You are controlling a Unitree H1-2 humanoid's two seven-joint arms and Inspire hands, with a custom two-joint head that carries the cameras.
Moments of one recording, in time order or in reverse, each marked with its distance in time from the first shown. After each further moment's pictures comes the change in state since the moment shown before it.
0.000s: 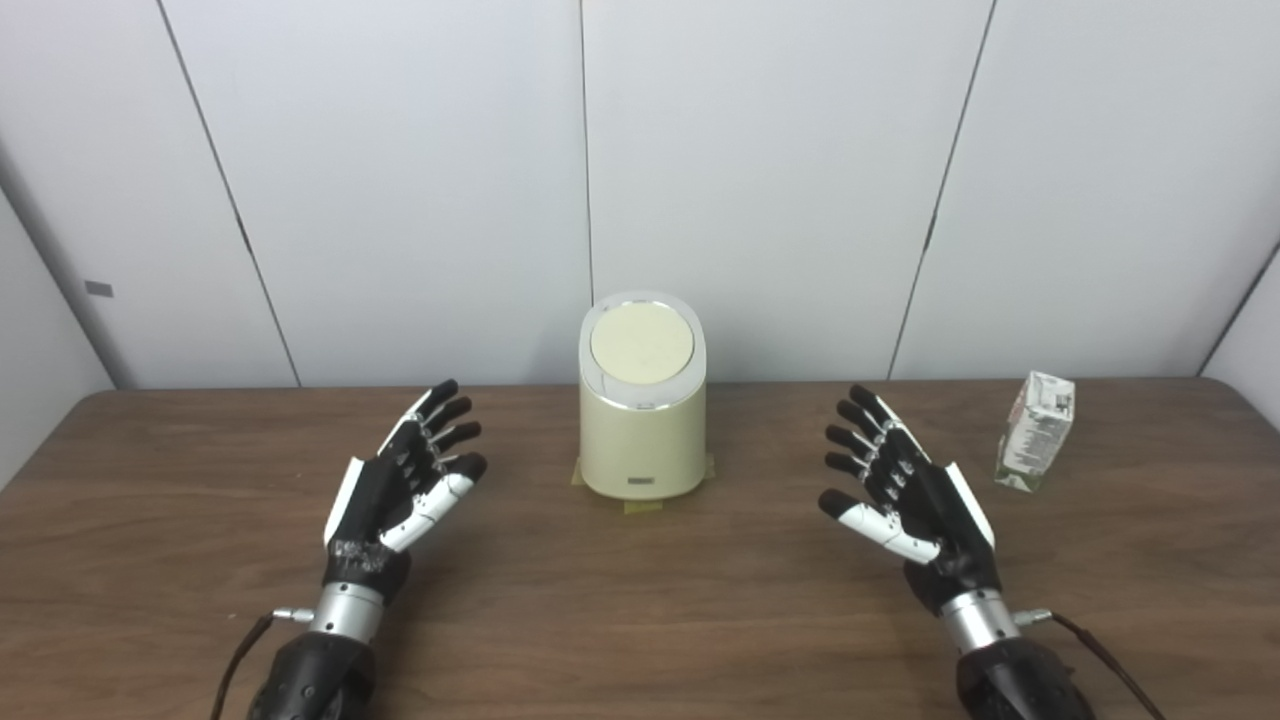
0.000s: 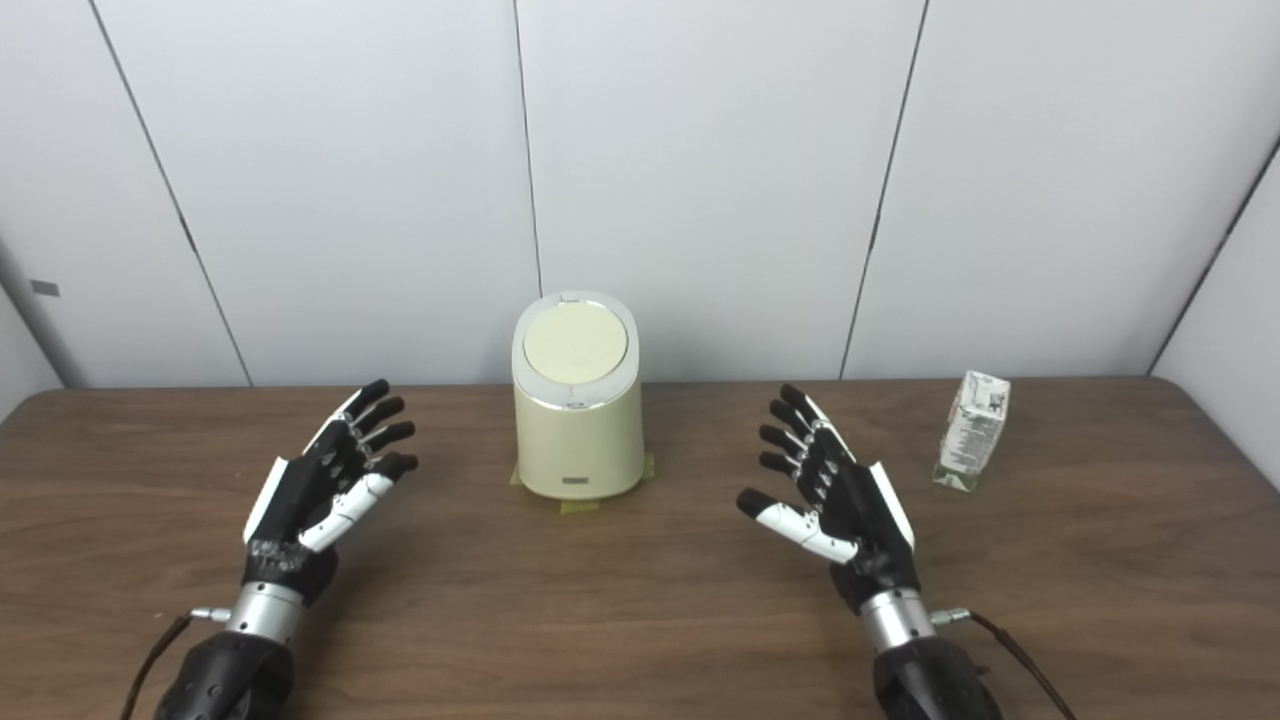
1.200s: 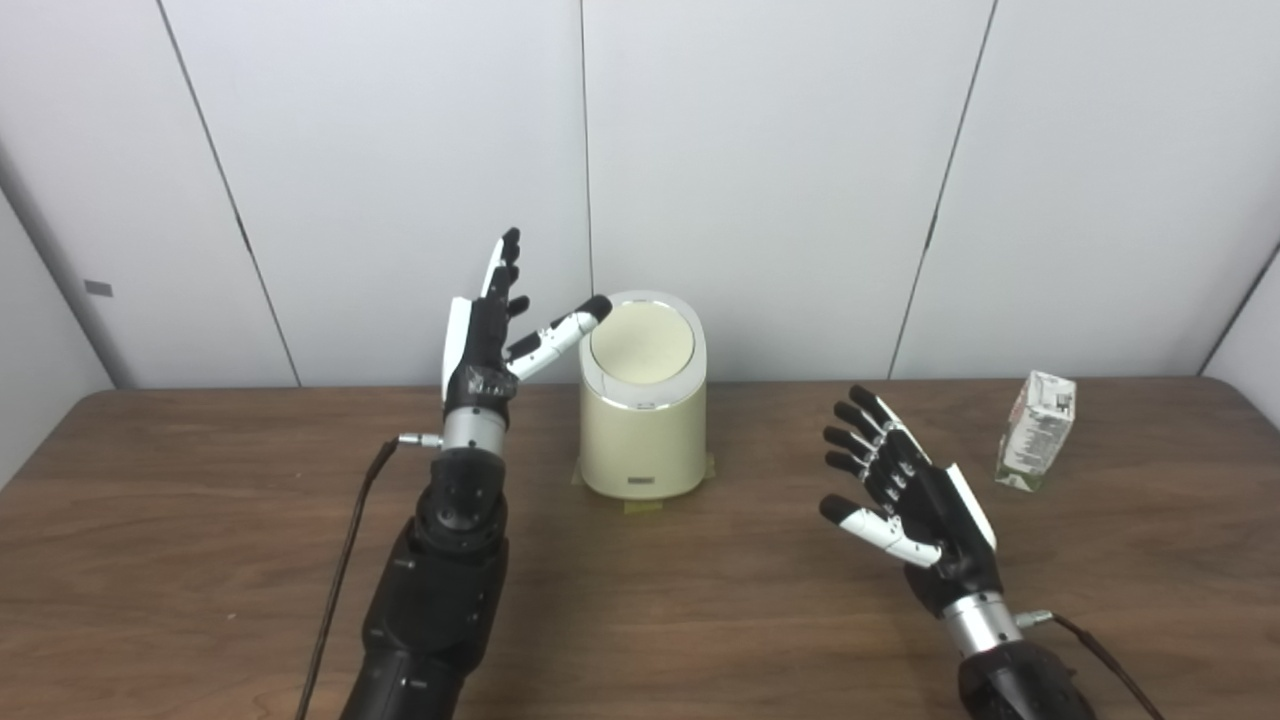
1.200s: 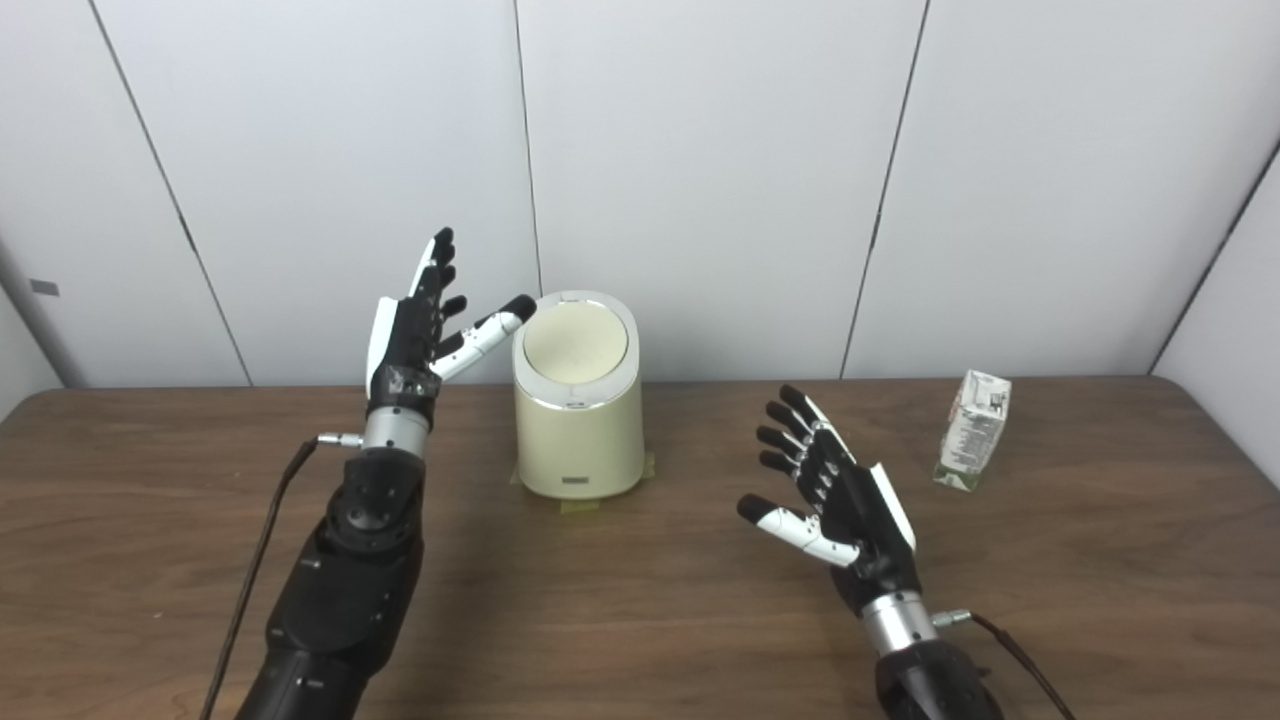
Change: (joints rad) left arm -0.407 -0.133 -0.102 0.192 0.385 0.184 0.383; right arm 0.000 -0.002 -0.001 0.018 0.017 -0.042 0.025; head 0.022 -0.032
